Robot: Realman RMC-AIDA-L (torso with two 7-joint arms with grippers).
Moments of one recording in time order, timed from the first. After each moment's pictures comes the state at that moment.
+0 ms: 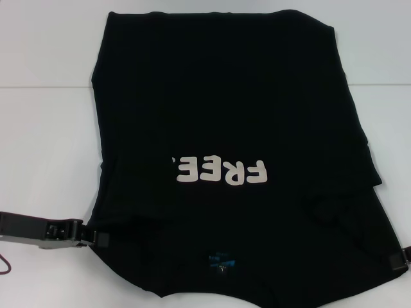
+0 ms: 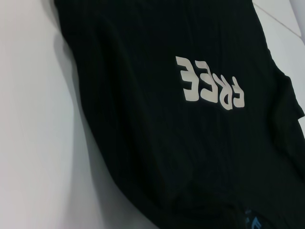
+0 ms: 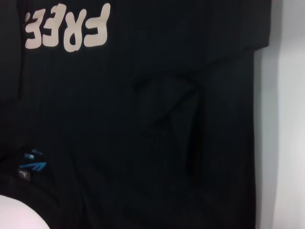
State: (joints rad) left arm -0.56 -2.05 0.49 0.80 2.53 1.68 -2.30; right arm 0.59 1.92 -0.62 -0.75 -2.64 -1.67 2.37
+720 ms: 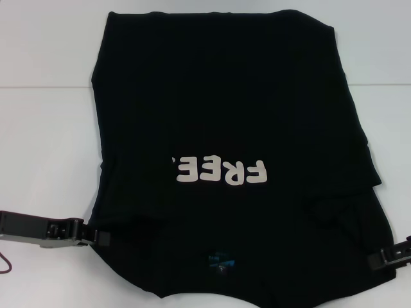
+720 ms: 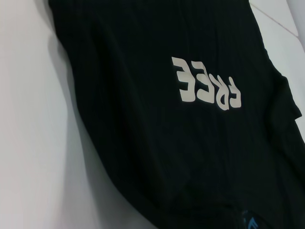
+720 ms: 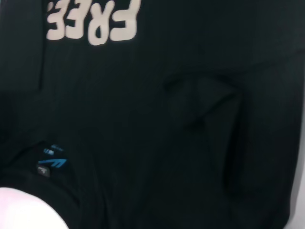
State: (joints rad) left arm -0.57 -2.05 0.49 0.81 2.53 1.69 -2.30; right arm 0.62 1.95 -0.64 -0.74 -2.63 -1.66 2.35
